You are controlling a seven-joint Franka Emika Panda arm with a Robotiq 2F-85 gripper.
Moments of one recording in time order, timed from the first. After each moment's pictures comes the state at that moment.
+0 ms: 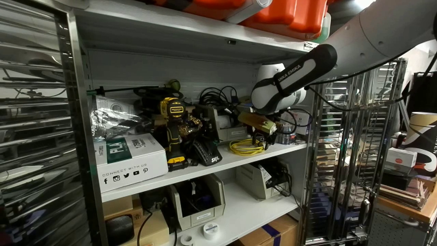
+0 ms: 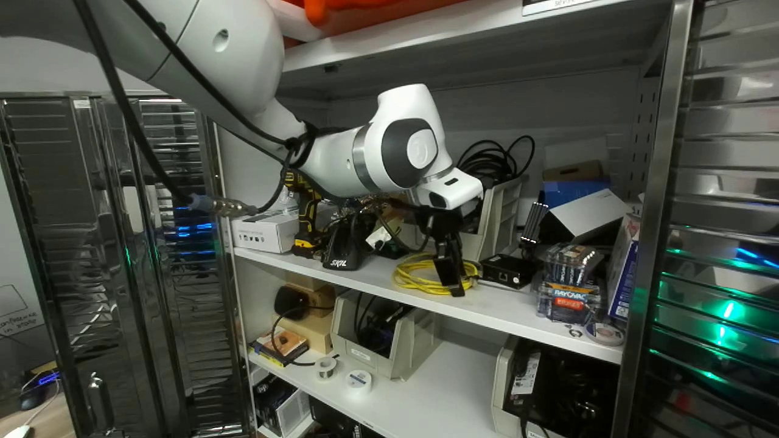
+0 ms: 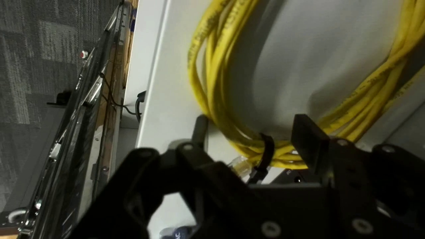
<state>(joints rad) 0.08 0.42 -0.15 -1.61 -0.14 2.33 1.24</state>
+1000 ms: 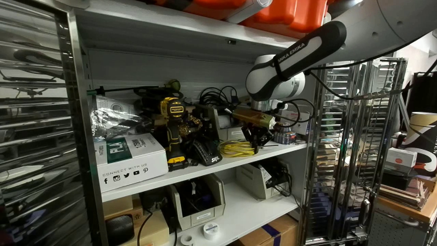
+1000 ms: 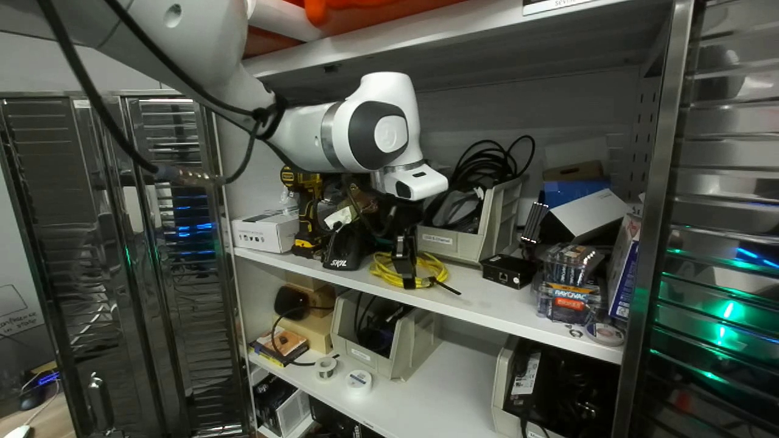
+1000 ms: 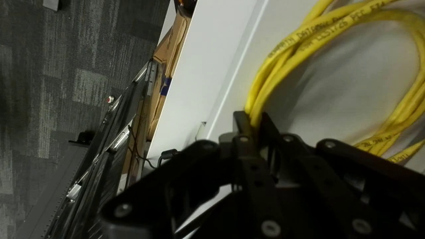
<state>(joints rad) 0.08 0.33 -0.07 -1.67 -0.03 2.16 1.16</state>
